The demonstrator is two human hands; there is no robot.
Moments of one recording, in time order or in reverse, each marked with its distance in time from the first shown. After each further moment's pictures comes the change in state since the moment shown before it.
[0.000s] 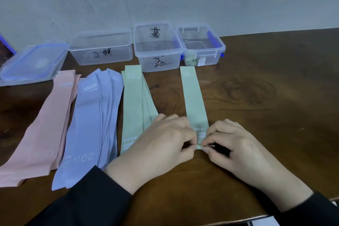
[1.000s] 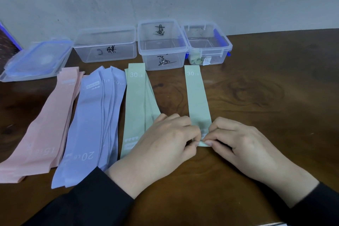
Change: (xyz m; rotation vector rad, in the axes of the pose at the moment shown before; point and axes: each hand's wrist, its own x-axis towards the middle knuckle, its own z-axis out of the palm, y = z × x) left_hand 0.002 0.003 0.004 0.025 0.074 -0.050; right_hand 0.015 0.010 -0.006 -0.087 -0.024 -0.087
